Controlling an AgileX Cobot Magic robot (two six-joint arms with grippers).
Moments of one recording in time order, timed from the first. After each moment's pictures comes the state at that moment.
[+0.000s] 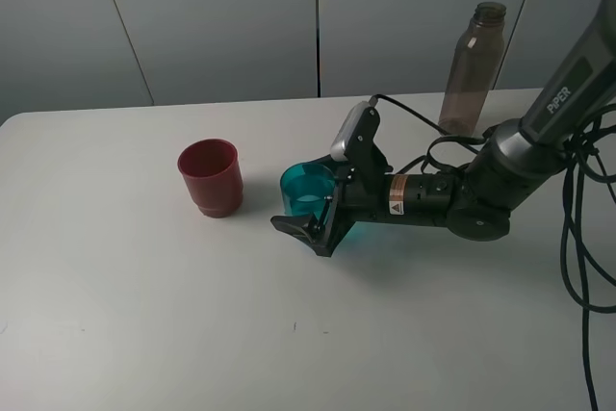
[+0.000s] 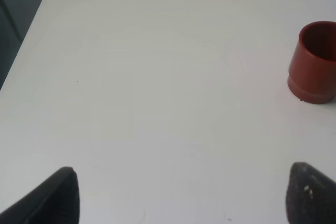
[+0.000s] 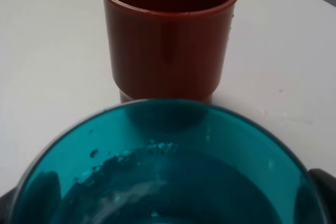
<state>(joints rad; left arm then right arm) 0.03 -0.01 -0.51 0.02 1.09 -0.02 0.46 2.23 -0.78 -0.75 -1.04 0.12</state>
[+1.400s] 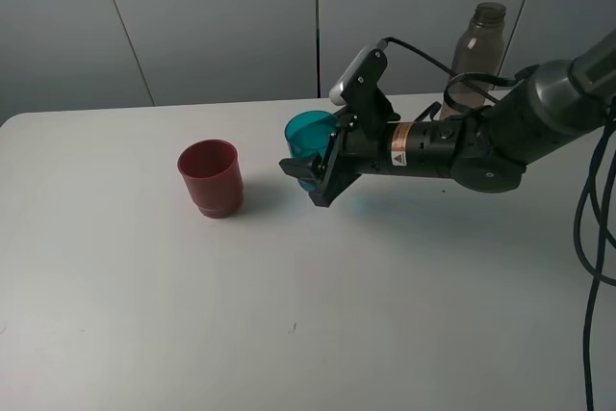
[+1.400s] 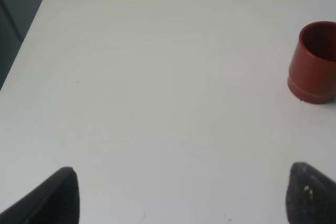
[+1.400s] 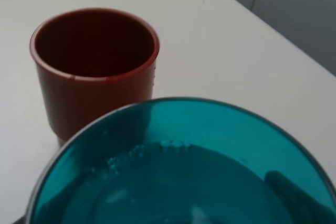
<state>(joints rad) 0.03 -0.01 -0.51 0.02 1.09 -0.02 0.46 2.02 -0.84 -0.73 -0.79 0.23</state>
